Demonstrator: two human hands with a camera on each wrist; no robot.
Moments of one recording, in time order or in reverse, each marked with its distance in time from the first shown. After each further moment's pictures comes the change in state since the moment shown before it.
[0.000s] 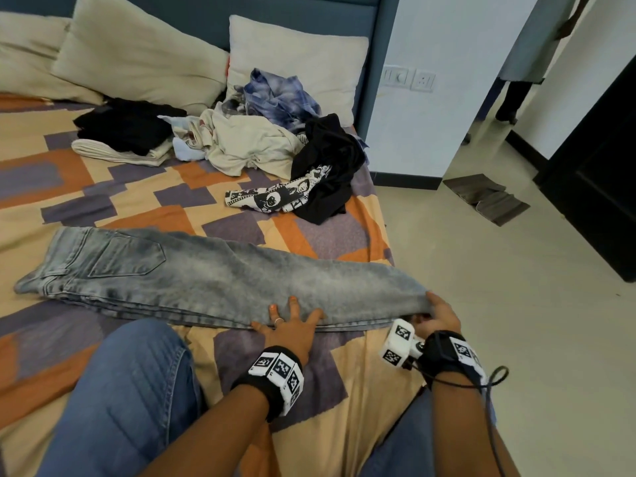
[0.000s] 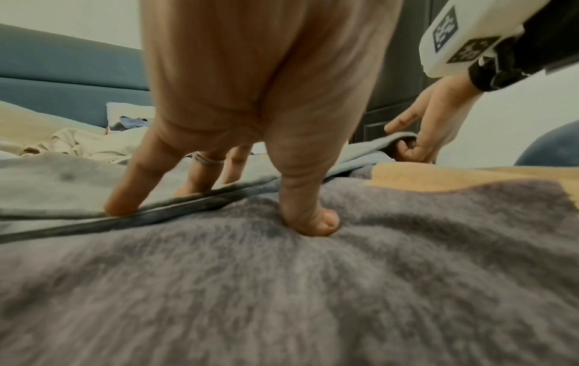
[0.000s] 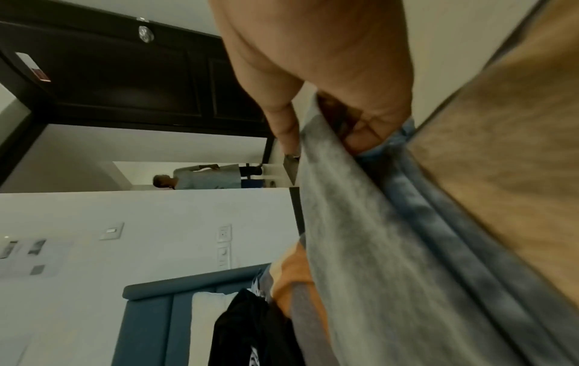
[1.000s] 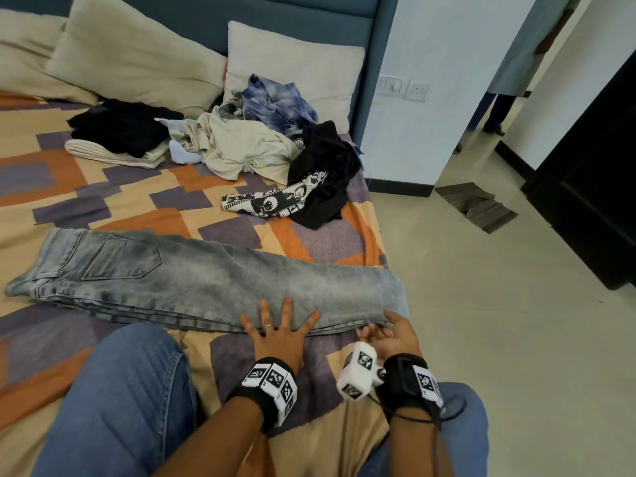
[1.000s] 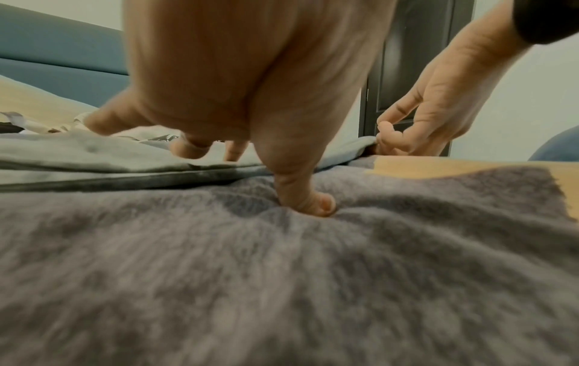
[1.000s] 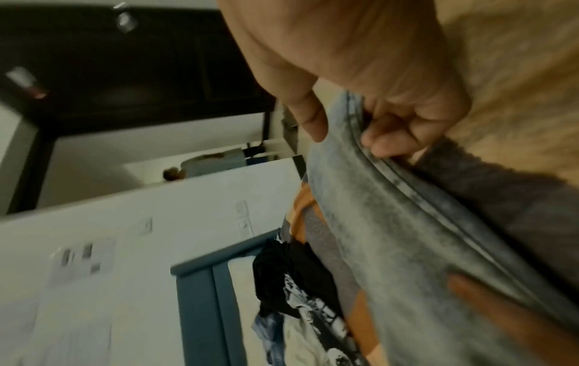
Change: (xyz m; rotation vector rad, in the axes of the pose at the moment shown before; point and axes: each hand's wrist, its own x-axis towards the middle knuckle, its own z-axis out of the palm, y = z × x) left_hand -0.003 -0.011 0.013 0.087 0.099 -0.022; right_hand -0.076 0.052 0.017 -0.026 -0.121 0.233
